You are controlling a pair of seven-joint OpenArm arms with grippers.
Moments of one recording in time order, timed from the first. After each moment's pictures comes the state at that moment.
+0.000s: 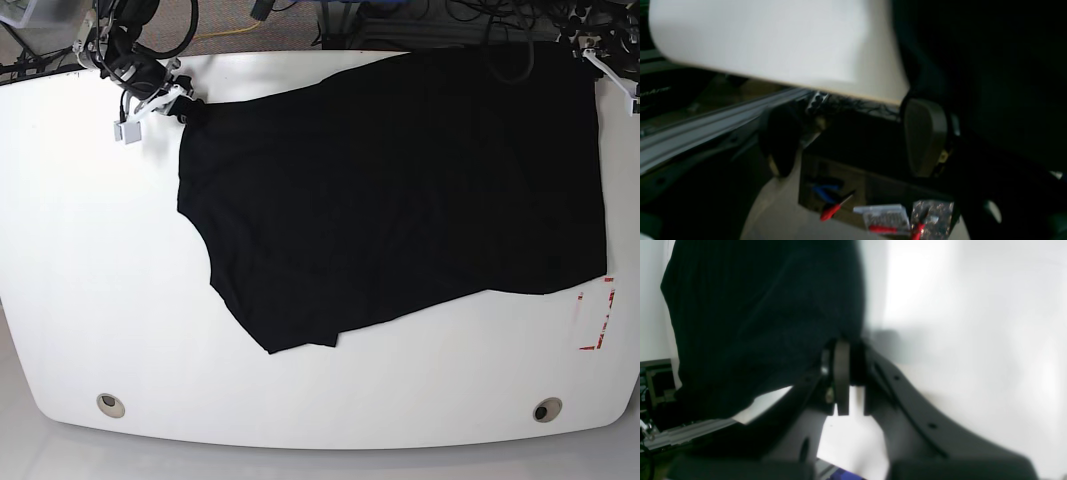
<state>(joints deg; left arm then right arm) 25.1 -9.8 -57.7 101.6 -9.1 -43.2 59.8 -21.6 4.0 35.1 90.3 52.7 31.1 -64.6</state>
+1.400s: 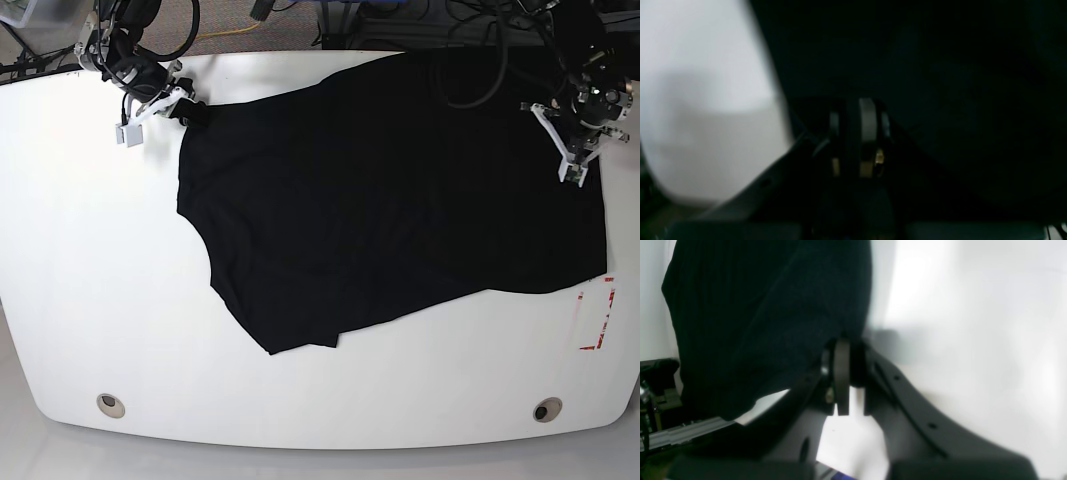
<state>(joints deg) 13.6 -7.6 -36.4 102.9 1.6 -43.0 56.6 -20.9 3.9 34.8 90.3 52.5 31.1 -64.6</state>
